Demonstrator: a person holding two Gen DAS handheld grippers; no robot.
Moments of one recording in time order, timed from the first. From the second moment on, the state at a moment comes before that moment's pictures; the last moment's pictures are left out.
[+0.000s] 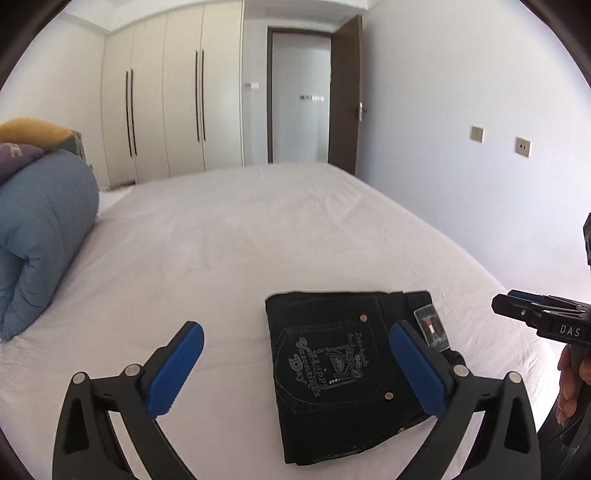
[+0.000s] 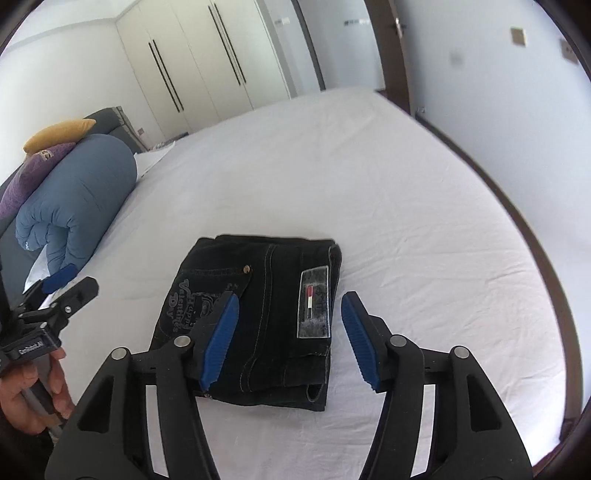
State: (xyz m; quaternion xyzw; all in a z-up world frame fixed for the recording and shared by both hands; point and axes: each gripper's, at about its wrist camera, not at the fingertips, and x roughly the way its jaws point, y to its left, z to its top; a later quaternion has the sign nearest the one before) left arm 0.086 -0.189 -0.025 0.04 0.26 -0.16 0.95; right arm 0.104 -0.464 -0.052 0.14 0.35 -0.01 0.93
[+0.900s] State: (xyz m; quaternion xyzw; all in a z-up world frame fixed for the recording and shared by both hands) left arm -0.045 -0.124 0.138 -0.01 0.15 -0.14 0.98; right arm -0.116 -0.383 0.121 0.03 0.13 -0.05 0.99
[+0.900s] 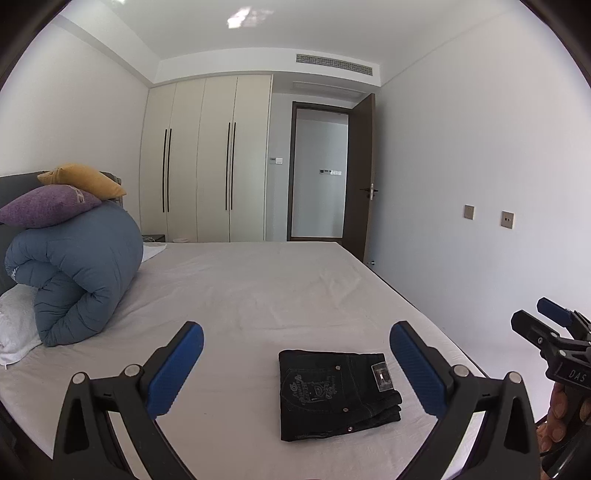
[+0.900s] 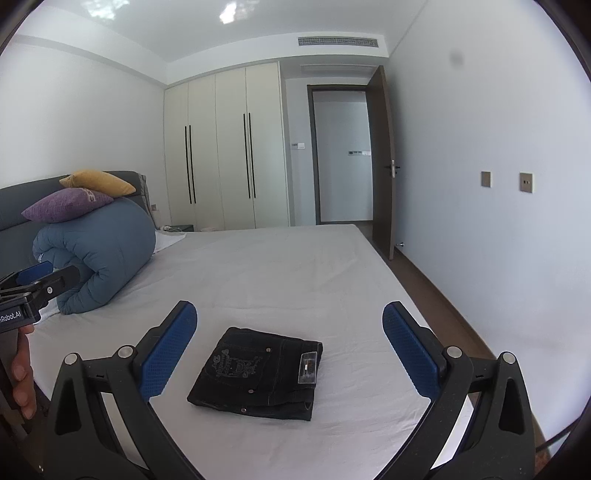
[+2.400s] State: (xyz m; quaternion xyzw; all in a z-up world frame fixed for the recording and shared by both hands) left arm 0.008 -0.141 0.026 0.02 0.40 -0.06 0.92; right arm -0.047 -0.388 0.025 0.08 0.37 -0.11 0.92
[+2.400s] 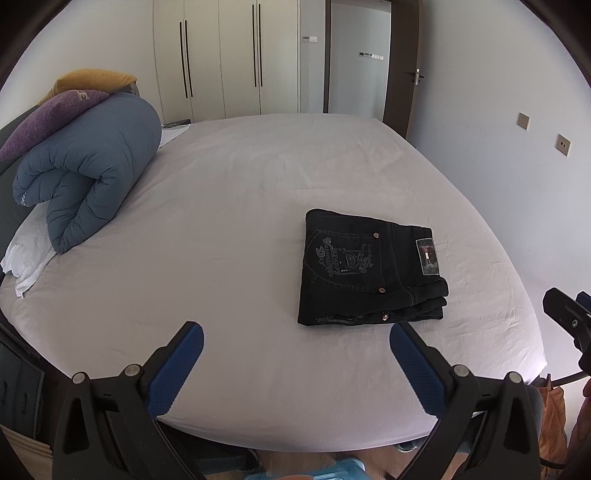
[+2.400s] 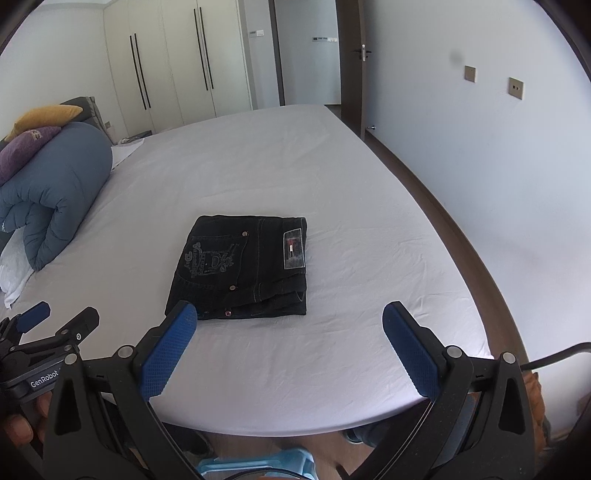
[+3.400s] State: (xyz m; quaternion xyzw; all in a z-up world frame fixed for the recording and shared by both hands) left arm 0.011 -0.139 0.014 0.01 0.42 -0.06 0.91; right arm -0.041 -0.374 0.004 0.08 0.40 -0.10 0.91
